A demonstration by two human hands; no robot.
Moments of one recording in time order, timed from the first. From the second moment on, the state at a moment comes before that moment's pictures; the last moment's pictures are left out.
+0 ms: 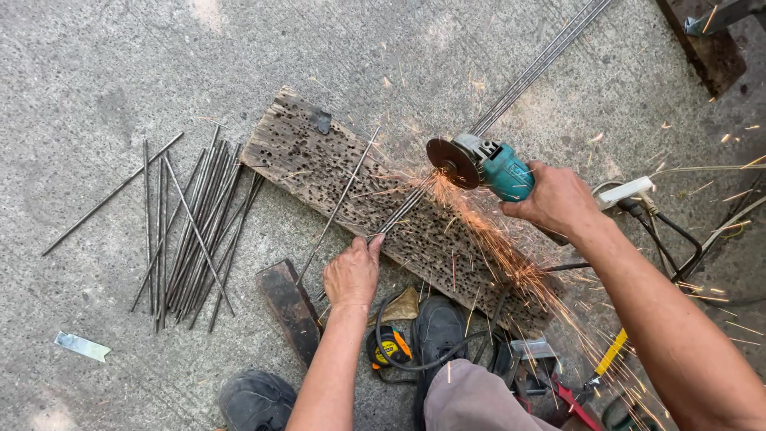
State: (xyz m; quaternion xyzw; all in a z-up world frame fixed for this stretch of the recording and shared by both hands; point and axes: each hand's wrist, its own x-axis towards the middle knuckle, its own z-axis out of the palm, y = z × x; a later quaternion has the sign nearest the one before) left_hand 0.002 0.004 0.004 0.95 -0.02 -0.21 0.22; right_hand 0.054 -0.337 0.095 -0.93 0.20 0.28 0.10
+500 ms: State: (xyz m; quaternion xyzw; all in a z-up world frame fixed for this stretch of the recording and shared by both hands) left_hand -0.004 0.002 -0.006 0.97 -0.03 -0.16 0.20; right_hand 0.047 -0.341 0.089 -0.93 0.21 0.29 0.10
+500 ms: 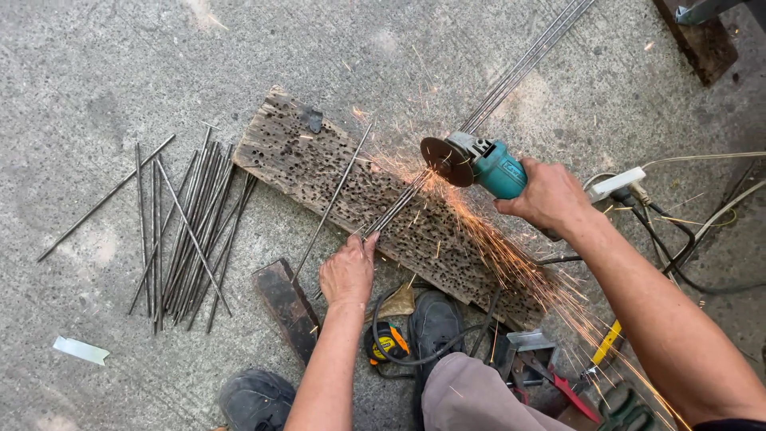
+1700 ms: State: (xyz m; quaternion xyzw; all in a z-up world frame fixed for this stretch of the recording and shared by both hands) left_hand -0.007 0.002 -0.013 0.97 -0.04 -0.16 0.18; right_hand 0.044 -0.335 0.101 -0.92 0.21 0.30 0.10
